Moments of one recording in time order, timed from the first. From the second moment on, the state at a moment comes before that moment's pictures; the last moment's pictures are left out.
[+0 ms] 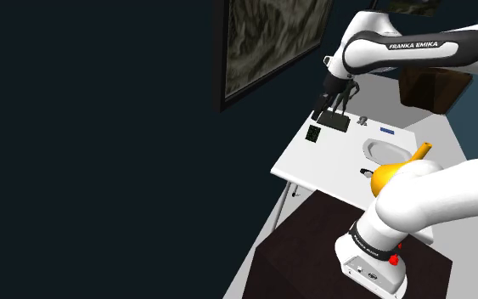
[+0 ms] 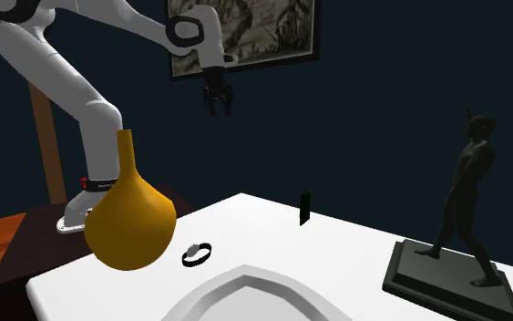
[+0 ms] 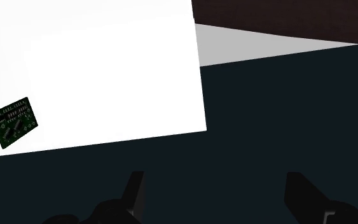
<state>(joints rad) -0.06 -0.68 -0.30 -2.53 -0.17 1.99 -0.38</state>
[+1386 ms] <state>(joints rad) 0.02 0.13 -0.80 -2.20 0.36 2.34 -1.23</state>
